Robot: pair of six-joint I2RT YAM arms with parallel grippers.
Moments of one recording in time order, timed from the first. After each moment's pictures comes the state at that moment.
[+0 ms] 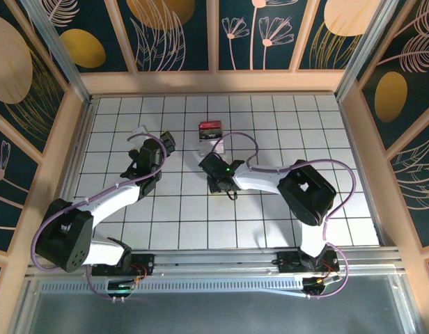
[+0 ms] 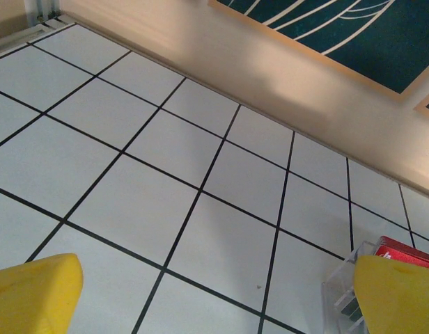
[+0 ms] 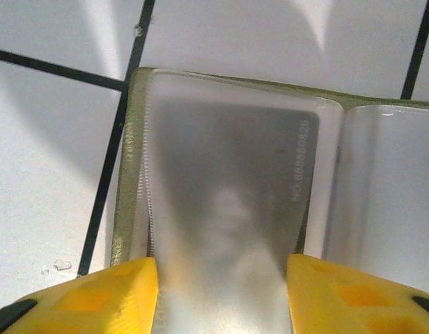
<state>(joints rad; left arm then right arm) -0.47 1.36 0.68 0.25 -0.59 -0.66 0.91 1.87 1.14 -0.45 0.25 0.55</state>
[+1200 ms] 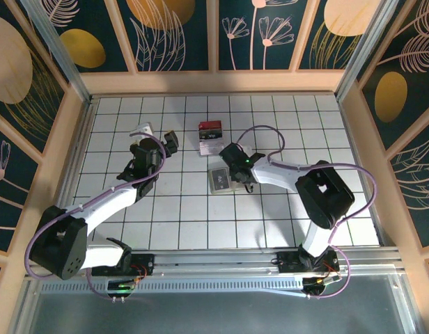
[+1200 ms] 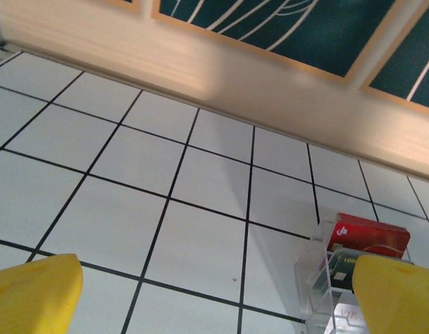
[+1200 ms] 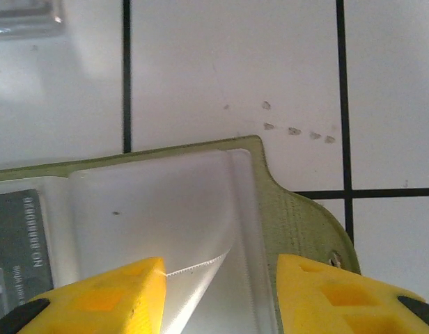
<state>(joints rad) -0.49 1.30 0.68 0.26 -0.48 -0.50 0.75 1.75 1.04 -0.49 0.37 0.63</state>
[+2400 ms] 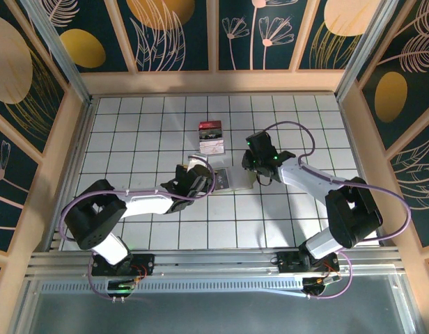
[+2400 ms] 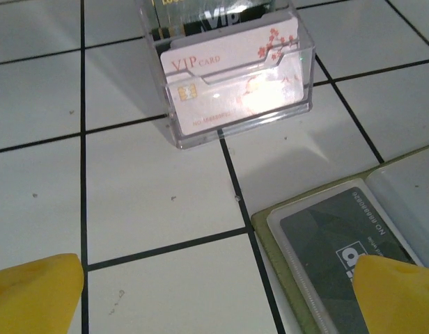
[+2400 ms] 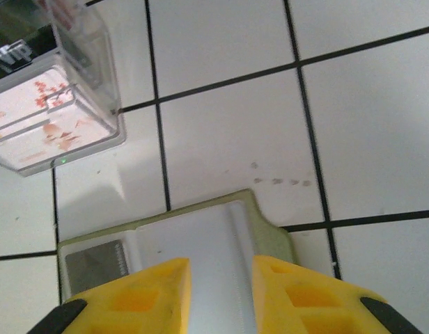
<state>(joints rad) -0.89 1.62 0.71 0.19 -0.52 -0.42 0.57 1.51 0.92 -0.34 0.12 0.69</state>
